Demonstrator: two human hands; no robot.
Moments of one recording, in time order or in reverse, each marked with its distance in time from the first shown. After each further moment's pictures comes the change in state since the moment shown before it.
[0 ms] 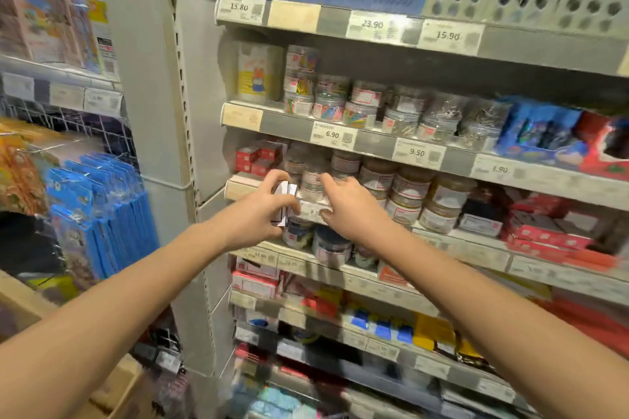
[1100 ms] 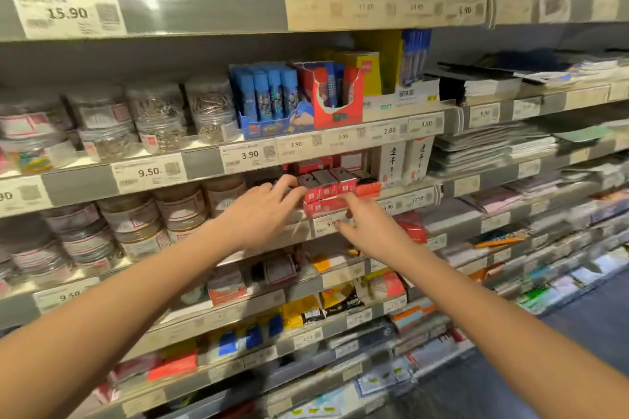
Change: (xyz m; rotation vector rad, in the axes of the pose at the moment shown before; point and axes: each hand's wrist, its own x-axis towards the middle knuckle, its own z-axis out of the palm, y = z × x) left_hand 0.213 0.251 0.125 0.515 -0.097 0.741; right_hand -0.216 0.245 -0.037 0.216 0.078 0.765
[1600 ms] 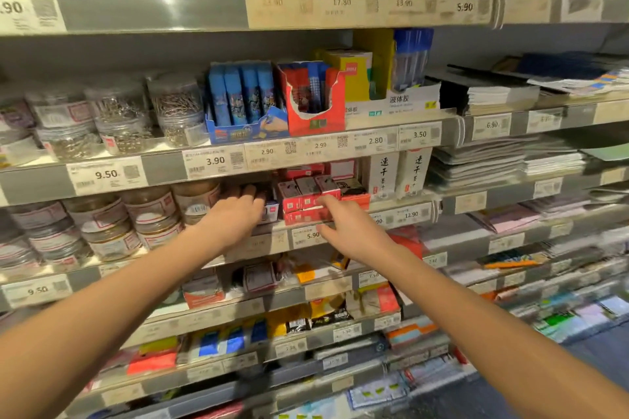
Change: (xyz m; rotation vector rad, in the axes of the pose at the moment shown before) left_hand 0.036 0.011 0.018 0.076 -0.280 -0.357; right_hand 0.032 0.038 -0.007 0.033 -0.079 -0.142
